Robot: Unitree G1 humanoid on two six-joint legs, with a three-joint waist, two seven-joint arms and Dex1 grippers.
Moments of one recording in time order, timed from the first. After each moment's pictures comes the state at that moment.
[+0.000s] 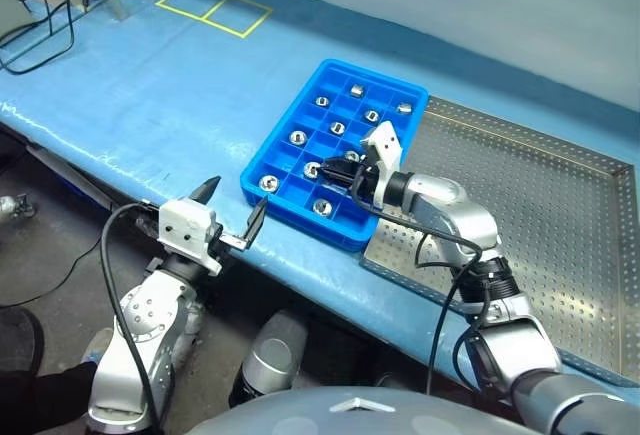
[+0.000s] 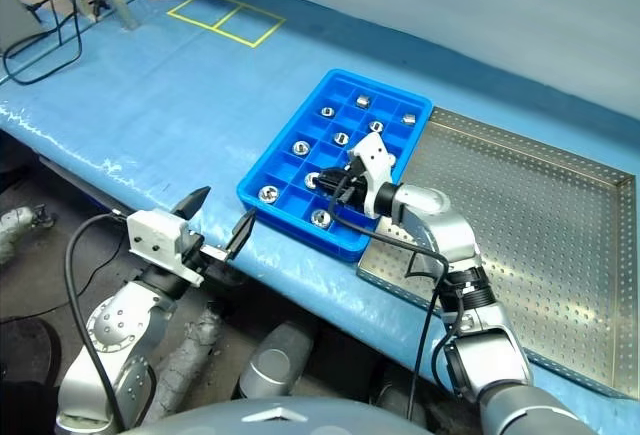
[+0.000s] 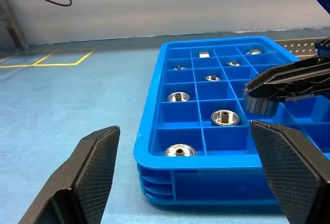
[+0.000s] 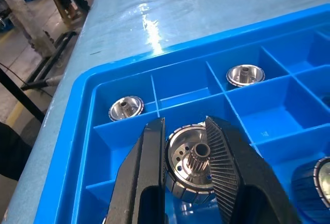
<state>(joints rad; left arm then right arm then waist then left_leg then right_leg) 0.25 0.30 -0.01 -0.67 -0.20 0.30 -0.30 -0.48 -0.30 0.12 0.06 0.33 0.53 0.73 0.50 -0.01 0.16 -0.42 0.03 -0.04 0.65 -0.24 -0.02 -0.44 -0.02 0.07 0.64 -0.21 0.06</state>
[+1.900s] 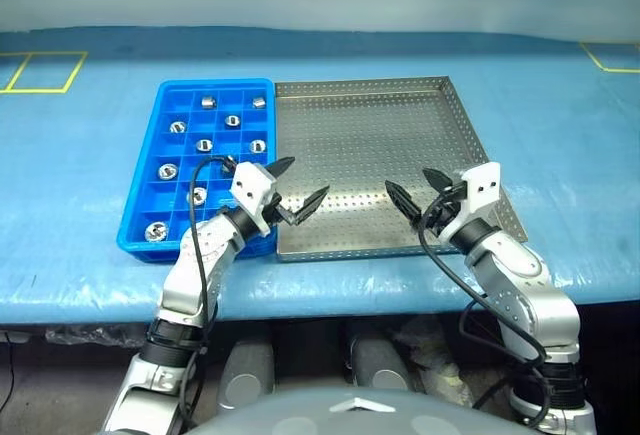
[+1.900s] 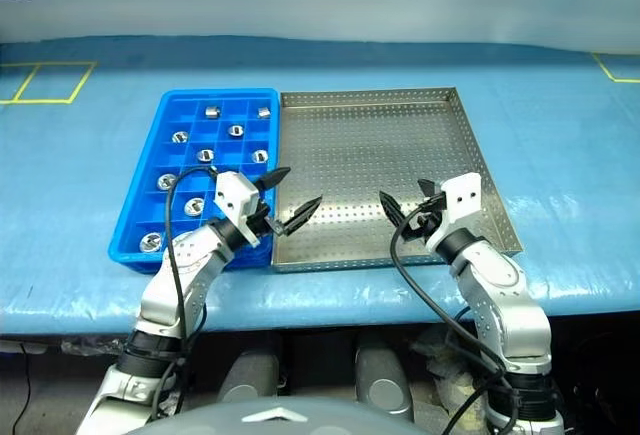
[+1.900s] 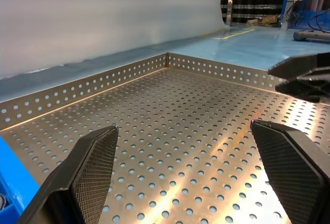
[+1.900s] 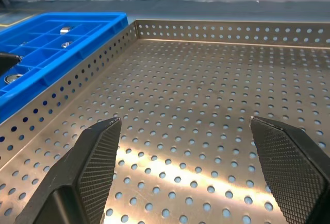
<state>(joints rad) -0.14 0.24 -0.15 -0.12 -0.22 0.13 -0.59 -0.01 -0.32 -0.13 -0.41 0.39 0.50 0.41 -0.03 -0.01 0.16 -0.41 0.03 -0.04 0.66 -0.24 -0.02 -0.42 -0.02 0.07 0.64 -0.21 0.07</state>
